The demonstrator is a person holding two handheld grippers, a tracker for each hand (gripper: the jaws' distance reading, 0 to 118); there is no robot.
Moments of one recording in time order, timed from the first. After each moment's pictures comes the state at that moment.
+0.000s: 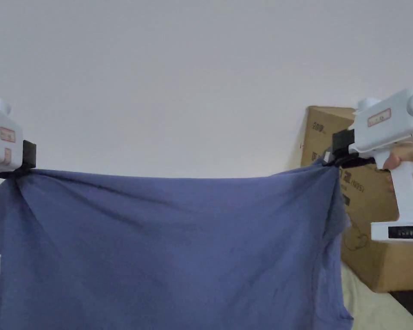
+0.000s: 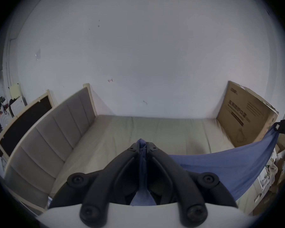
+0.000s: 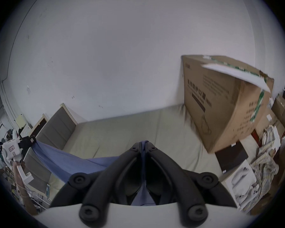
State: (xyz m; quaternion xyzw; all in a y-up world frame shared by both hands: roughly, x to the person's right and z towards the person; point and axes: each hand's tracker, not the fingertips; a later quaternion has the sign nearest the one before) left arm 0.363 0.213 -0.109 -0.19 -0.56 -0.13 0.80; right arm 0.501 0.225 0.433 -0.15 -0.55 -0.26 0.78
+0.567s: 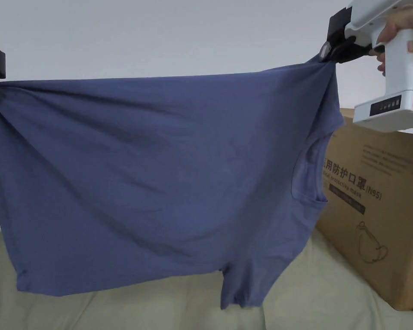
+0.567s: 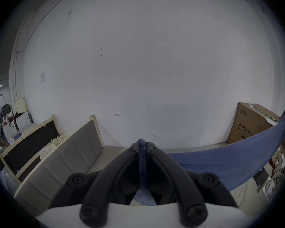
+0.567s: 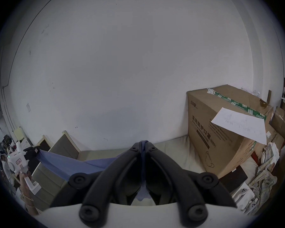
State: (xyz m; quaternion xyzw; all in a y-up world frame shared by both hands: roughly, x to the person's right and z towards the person) left arm 0.445 0.303 -0.146 -0.10 -0.55 -0.10 0.82; right arm 0.564 0.359 0.386 -0.06 -0.58 -0.21 0.78
